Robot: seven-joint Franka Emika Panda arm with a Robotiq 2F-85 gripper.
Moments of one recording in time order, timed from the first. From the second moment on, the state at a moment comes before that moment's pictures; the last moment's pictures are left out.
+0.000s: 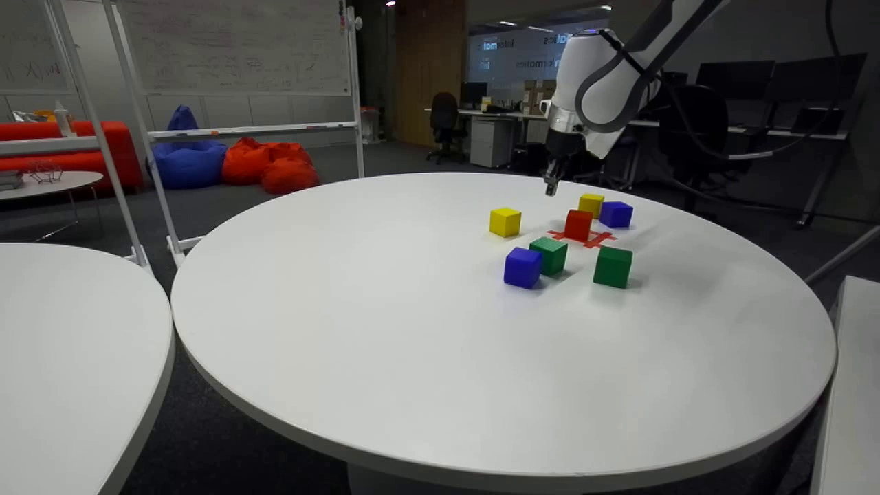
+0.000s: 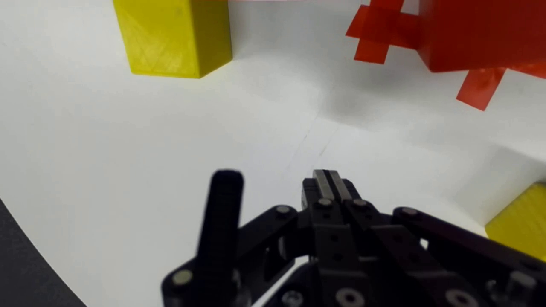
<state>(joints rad) -0.04 0.55 -0.14 -1.94 -0.32 2.76 -0.10</state>
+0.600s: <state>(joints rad) -0.04 0.57 -0.14 -1.94 -0.33 2.76 -0.10</state>
